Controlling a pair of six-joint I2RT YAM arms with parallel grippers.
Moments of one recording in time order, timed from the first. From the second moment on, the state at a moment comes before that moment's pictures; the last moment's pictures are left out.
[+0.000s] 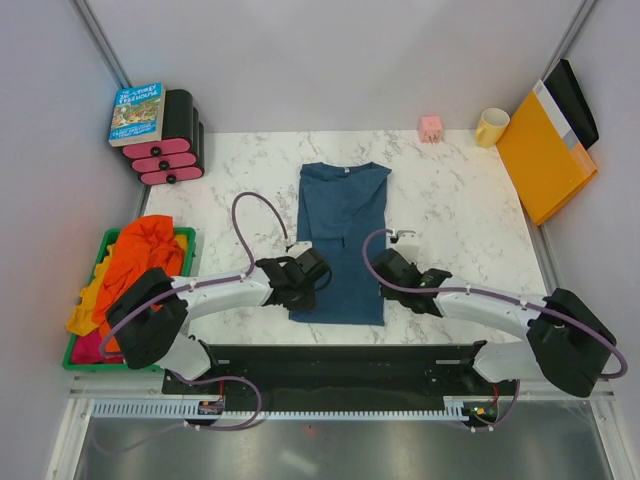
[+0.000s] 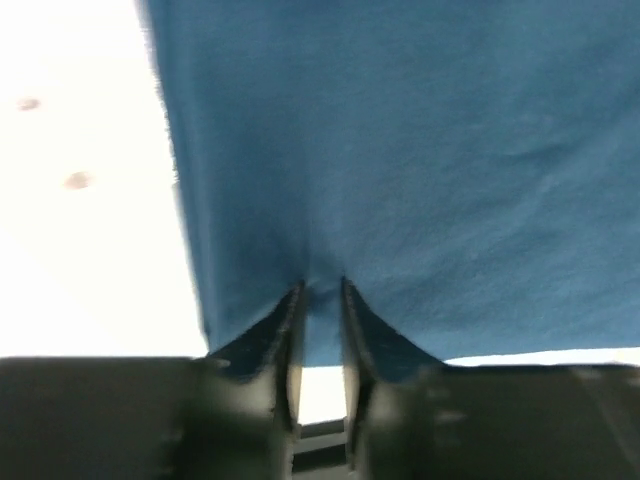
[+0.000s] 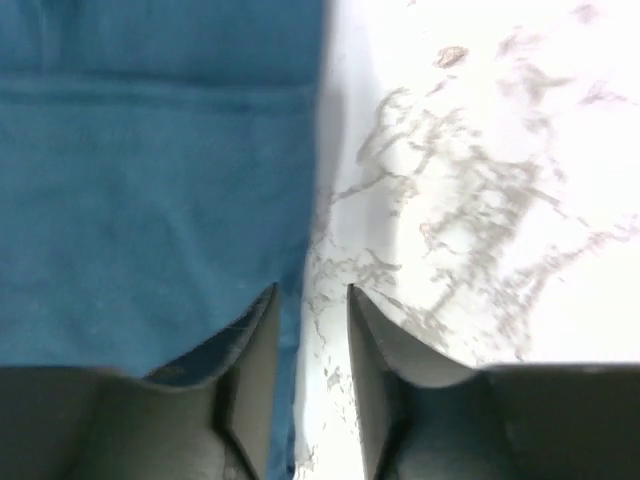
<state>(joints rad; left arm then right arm) -0.94 1.52 0.81 -0.47 -0.21 -0.89 0.84 1.31 0.60 -0.28 0.45 0.78</state>
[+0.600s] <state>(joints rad) -0.92 1.38 0.84 -0.60 -0.32 -0.91 0.83 1.21 0.66 -0.34 0.48 0.72</state>
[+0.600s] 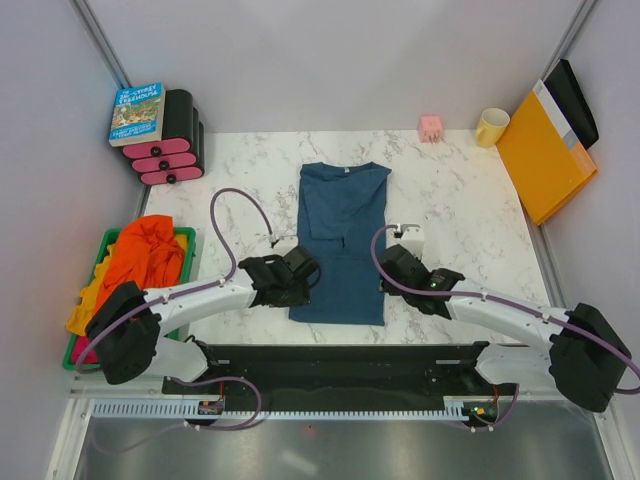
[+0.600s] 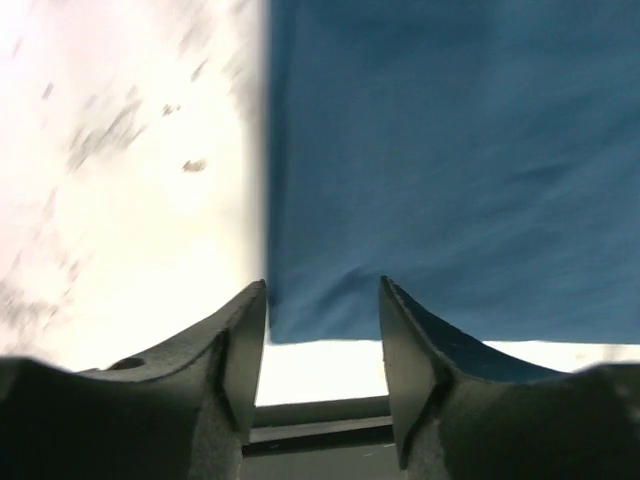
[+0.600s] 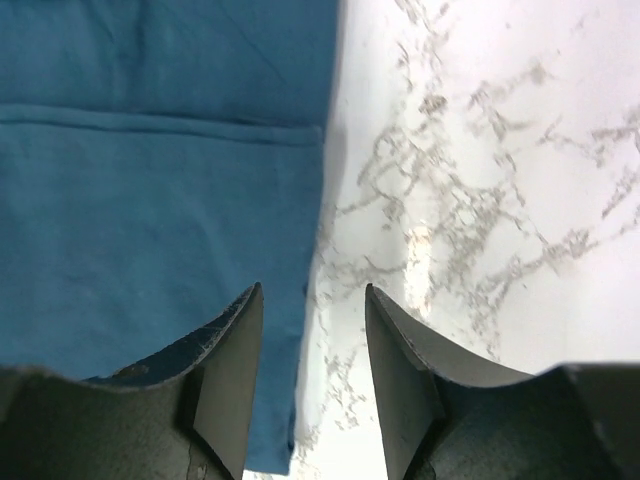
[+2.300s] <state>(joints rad) -0.93 1.32 0.62 -0.50 -0.21 -1.01 1.05 1.01 0.42 -0.38 0.39 0.99</state>
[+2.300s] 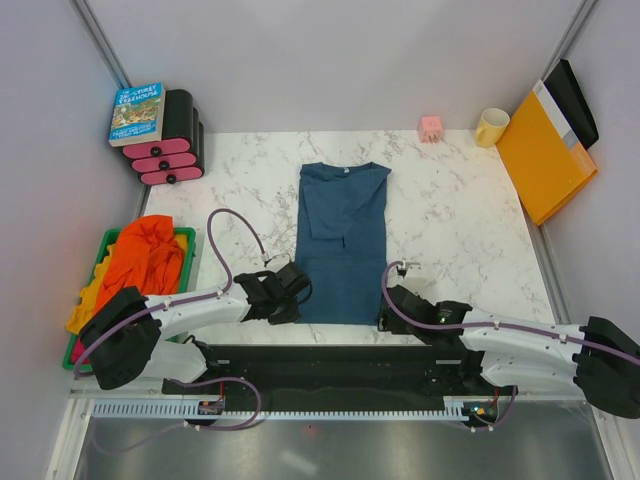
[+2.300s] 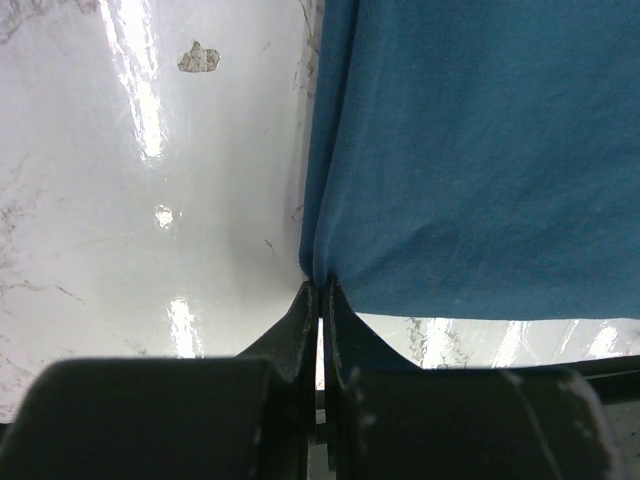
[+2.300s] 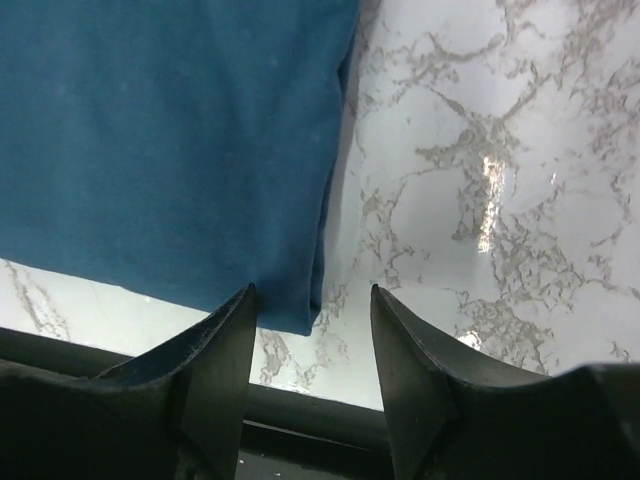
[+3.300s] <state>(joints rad) -1.03 1.27 0.62 -0.53 -0.23 -1.03 1.28 1.05 0.41 -0.44 0.50 1.22</state>
